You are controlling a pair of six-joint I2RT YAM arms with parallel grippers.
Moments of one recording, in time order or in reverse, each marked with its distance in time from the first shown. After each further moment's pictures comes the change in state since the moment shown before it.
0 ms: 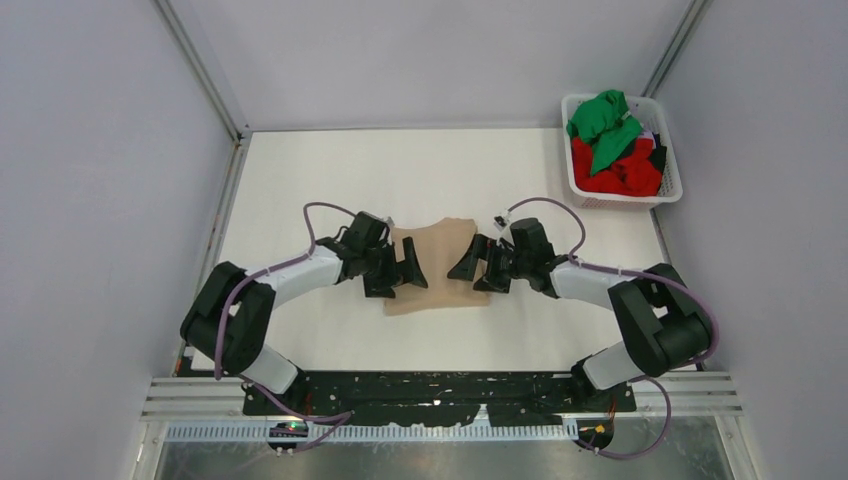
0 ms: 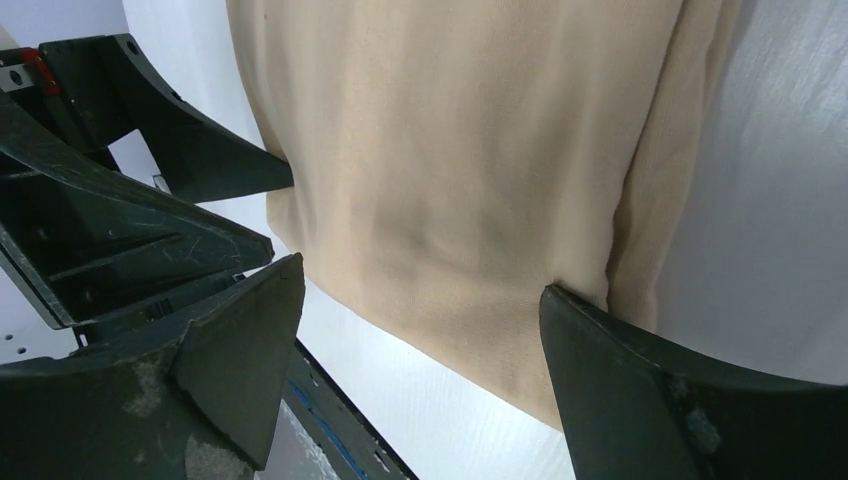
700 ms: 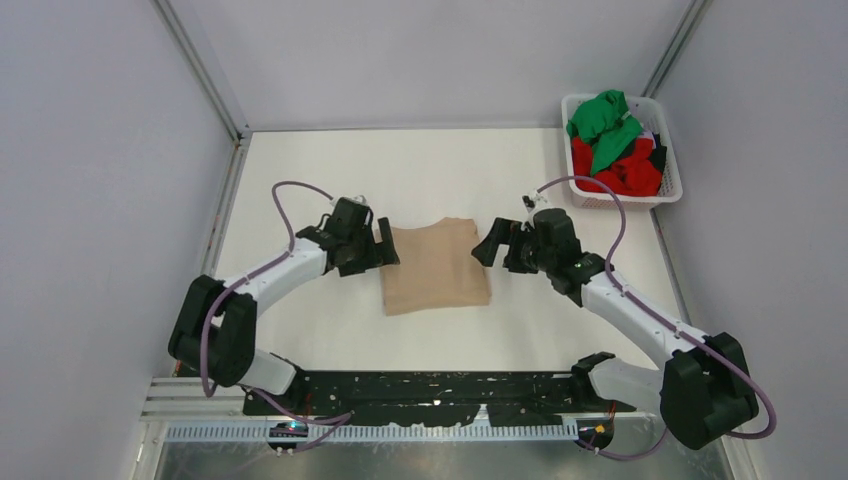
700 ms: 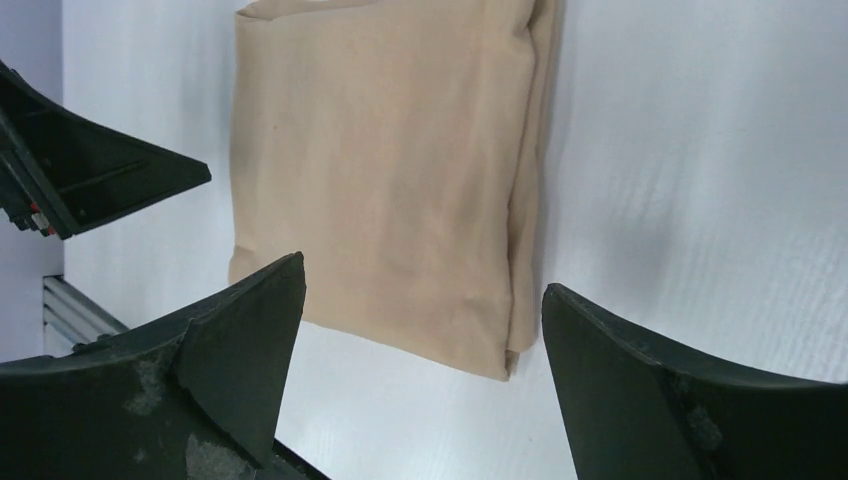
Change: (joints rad) left arm 0.072 -0.137 0.040 -0.099 -0.274 0.091; right arm -0.027 -0.338 0.066 -0.261 0.277 -0.137
